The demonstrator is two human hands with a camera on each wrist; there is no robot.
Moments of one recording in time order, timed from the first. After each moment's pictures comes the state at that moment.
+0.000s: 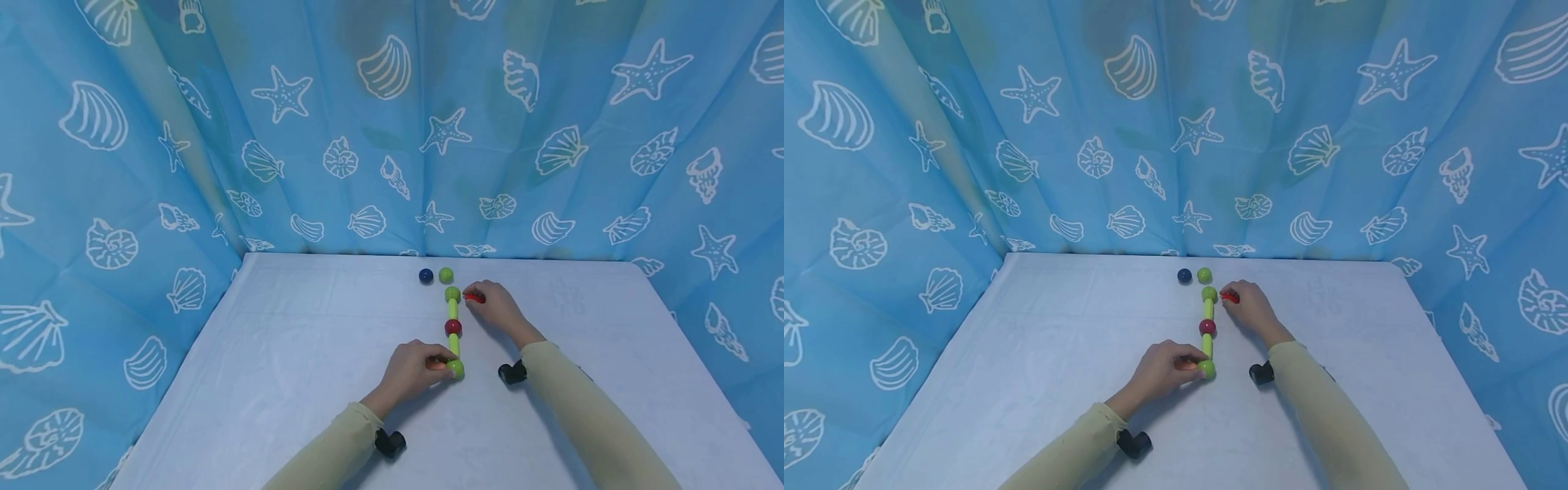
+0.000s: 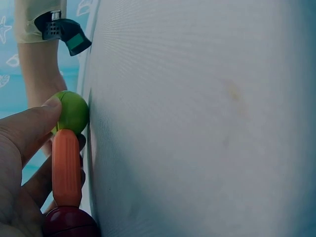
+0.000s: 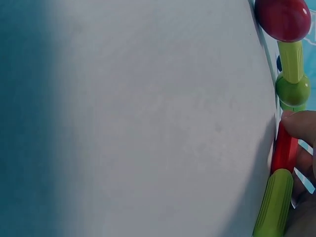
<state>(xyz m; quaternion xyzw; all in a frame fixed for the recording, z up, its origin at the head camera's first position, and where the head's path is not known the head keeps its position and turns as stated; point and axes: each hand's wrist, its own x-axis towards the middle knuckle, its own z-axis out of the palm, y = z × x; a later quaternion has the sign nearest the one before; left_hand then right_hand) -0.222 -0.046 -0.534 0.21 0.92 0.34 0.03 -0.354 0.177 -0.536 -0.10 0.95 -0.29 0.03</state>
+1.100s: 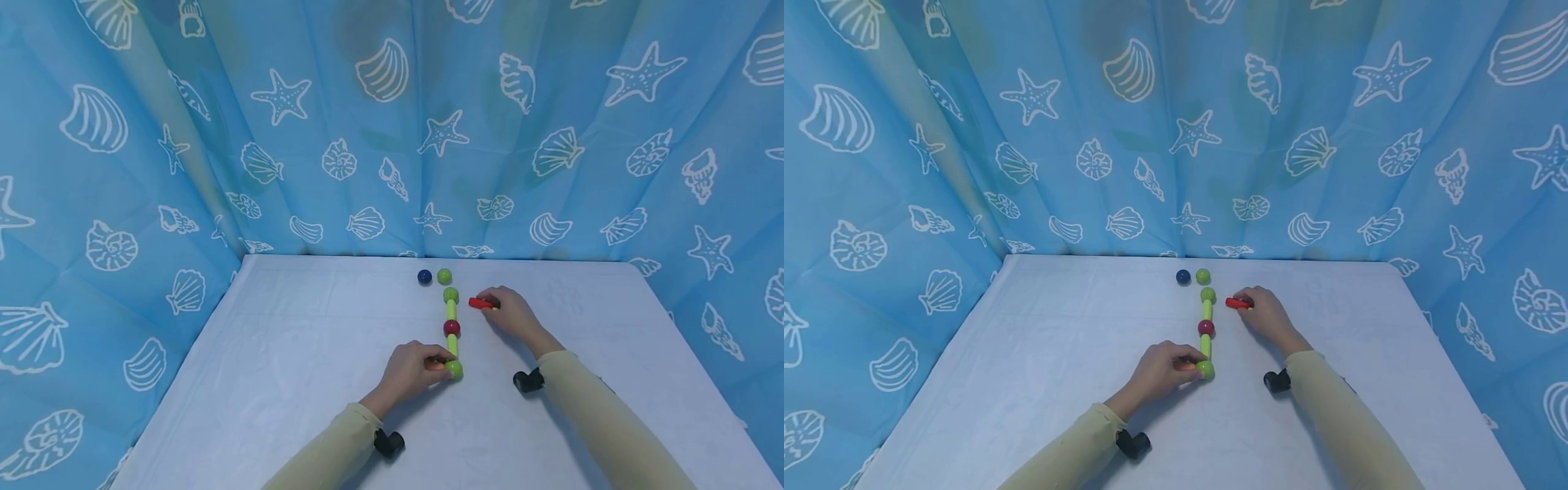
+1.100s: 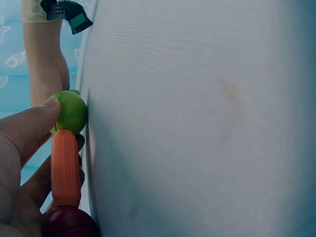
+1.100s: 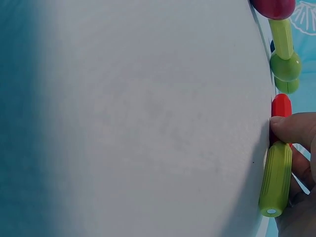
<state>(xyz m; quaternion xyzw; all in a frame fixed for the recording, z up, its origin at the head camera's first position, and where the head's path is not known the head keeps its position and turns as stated) -0.221 -0.047 -0.532 0.20 0.92 0.35 0.04 -0.340 0.203 -0.535 -0.06 0.95 -0.31 0.05</state>
